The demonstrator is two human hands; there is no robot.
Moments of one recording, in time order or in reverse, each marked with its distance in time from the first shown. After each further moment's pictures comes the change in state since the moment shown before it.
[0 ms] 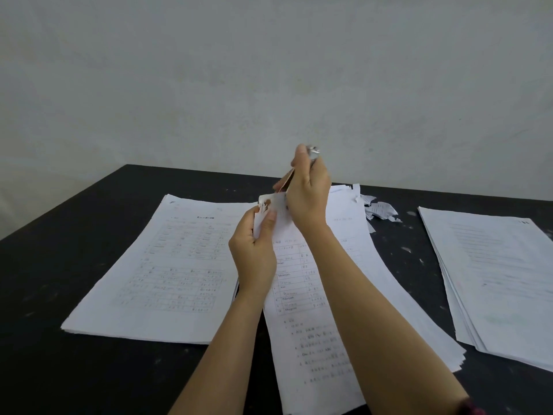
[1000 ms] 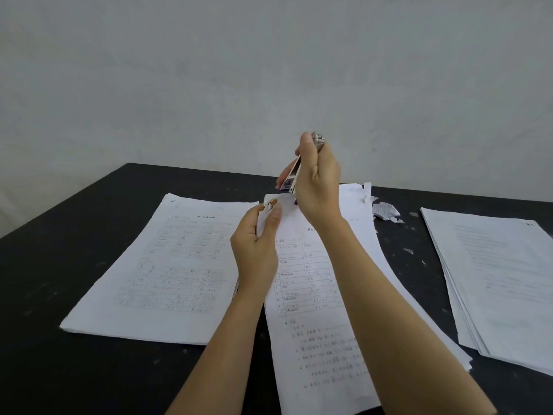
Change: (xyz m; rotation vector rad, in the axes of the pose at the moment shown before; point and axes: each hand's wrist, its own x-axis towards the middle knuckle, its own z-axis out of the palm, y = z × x) left_hand 0.001 0.006 0.002 -0.053 -0.048 0.047; right_hand 0.006 -0.018 -0.011 -0.019 -0.157 -0.032
